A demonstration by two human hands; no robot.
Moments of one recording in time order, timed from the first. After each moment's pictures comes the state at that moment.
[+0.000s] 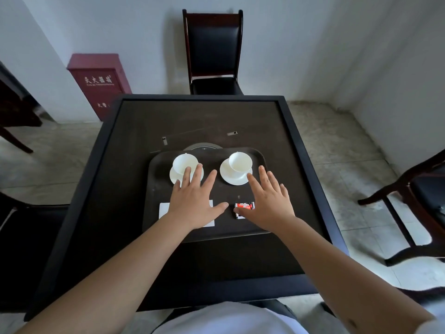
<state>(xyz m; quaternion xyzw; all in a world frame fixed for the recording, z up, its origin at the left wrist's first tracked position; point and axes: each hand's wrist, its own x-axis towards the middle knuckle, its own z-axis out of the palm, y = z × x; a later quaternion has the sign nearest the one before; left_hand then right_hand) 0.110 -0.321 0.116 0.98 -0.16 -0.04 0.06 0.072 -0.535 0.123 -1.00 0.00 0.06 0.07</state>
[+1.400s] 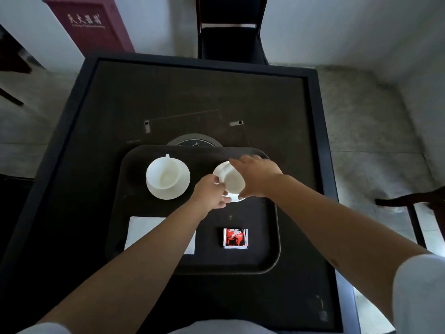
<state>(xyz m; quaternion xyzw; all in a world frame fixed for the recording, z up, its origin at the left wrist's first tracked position) 0.257 -0.427 0.034 0.71 0.26 -0.31 0.58 0.298 -0.587 0.055 -0.95 -0.22 0.22 -0.02</state>
